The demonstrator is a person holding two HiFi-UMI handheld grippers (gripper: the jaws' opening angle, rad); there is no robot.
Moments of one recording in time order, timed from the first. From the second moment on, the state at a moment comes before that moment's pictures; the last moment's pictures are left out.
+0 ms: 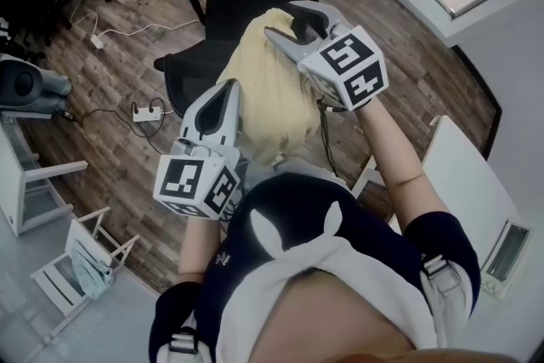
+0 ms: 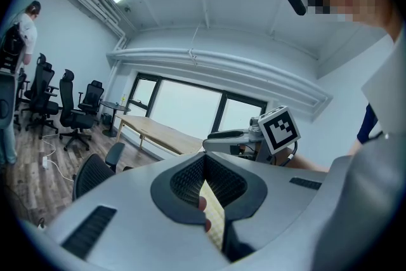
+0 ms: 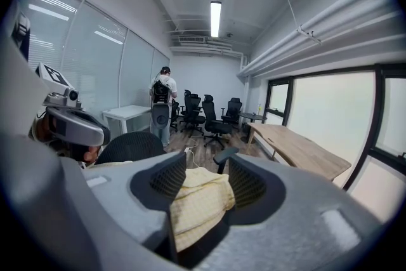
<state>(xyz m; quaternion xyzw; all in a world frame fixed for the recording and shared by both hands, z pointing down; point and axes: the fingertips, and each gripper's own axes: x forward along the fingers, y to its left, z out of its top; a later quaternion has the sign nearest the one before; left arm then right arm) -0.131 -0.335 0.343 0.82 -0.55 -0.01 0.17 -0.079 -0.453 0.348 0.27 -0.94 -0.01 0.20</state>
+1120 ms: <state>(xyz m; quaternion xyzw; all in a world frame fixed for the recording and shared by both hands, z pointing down) -0.112 -0.335 0.346 0.83 -0.53 -0.01 0.17 -0.082 -0.359 0.341 0.18 -0.97 0.05 0.13</state>
